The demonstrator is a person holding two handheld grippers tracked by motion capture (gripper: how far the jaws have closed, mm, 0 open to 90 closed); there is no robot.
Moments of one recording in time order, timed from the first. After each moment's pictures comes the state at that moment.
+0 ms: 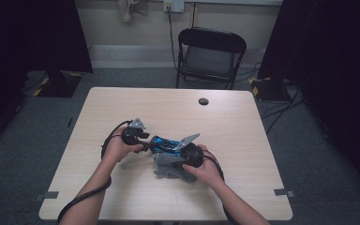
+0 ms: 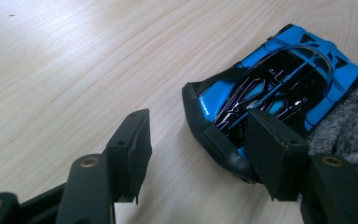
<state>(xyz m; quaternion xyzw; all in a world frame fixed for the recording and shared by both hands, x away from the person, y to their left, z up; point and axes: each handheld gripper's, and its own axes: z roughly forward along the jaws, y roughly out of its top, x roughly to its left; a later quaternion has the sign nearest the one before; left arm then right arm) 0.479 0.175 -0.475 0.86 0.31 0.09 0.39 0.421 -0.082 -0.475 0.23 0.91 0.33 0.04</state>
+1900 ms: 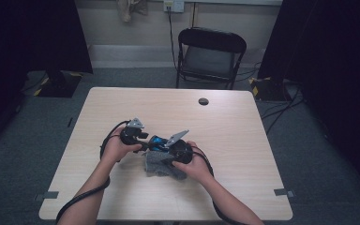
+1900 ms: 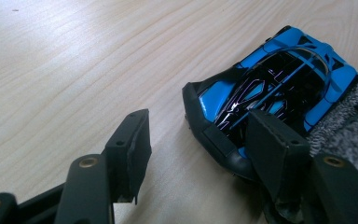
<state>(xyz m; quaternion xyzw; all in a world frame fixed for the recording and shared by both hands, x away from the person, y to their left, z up) 0.480 0.180 -0.477 0.86 0.32 0.09 0.39 0.432 -0.048 -0.473 0.21 0.91 0.34 0.03</state>
